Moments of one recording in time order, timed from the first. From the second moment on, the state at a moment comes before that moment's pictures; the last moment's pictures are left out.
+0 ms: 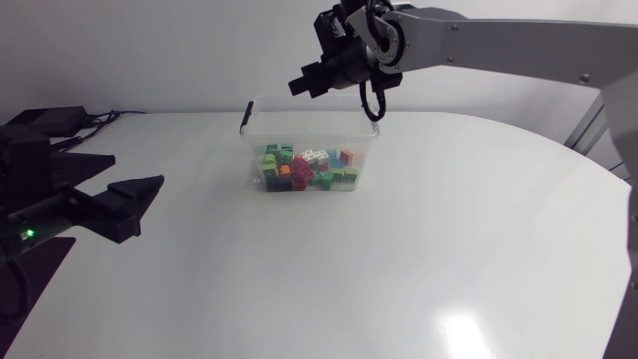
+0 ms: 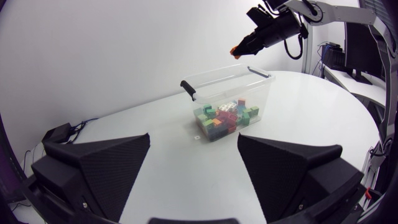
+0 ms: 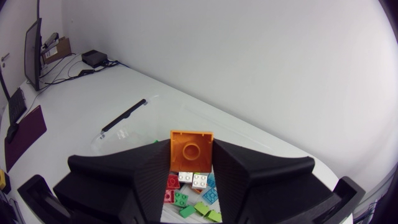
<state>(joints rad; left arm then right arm) -0.16 0.67 0.60 -0.28 0.12 0.21 0.52 2.06 1.85 -0.28 0.05 -0.11</state>
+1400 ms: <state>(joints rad) -0.05 0.35 0.43 -0.29 0.12 0.21 -0.01 0.92 0.76 0.02 0.11 -0.26</state>
